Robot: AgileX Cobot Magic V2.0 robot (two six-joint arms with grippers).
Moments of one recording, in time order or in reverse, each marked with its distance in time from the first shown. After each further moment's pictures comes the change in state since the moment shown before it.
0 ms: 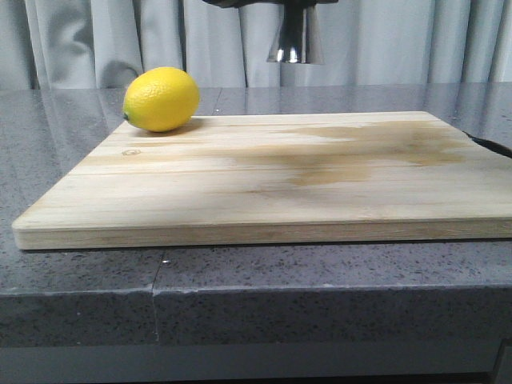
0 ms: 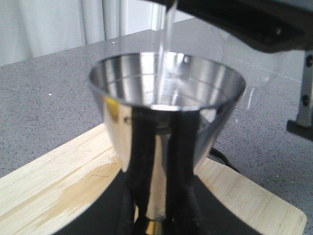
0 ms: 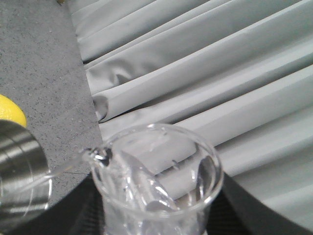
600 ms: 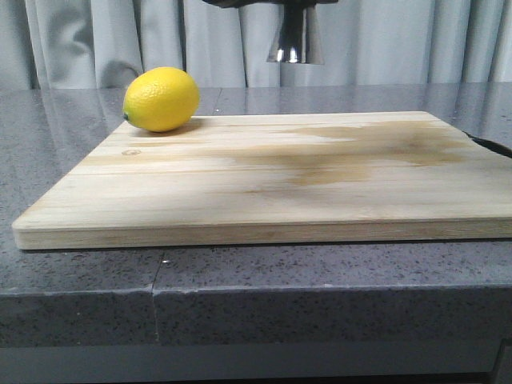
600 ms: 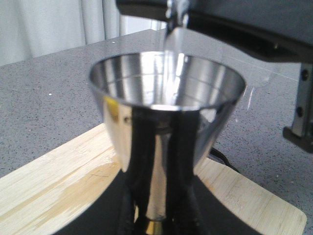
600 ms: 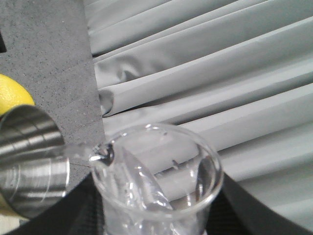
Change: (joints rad) left arm 0.000 0.000 0.000 0.000 0.000 0.000; right arm 0.000 0.000 0.000 -0.097 0.004 -0.002
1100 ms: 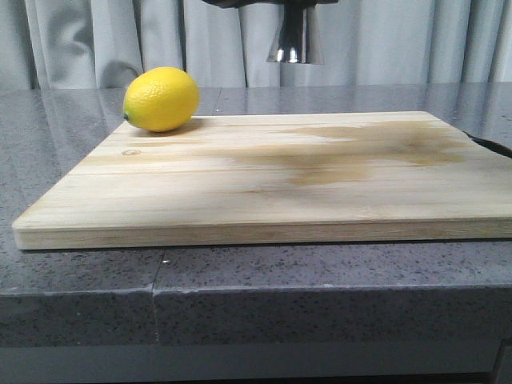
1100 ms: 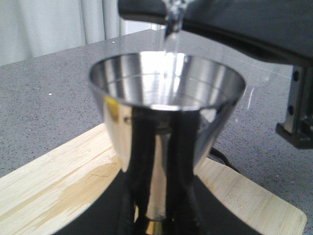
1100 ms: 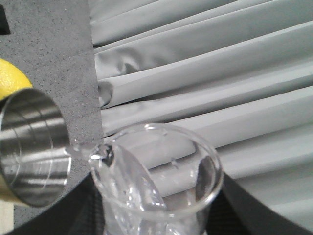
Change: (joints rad) left arm 0.000 0.000 0.000 0.000 0.000 0.000; right arm 0.000 0.000 0.000 -0.011 0.018 -0.037
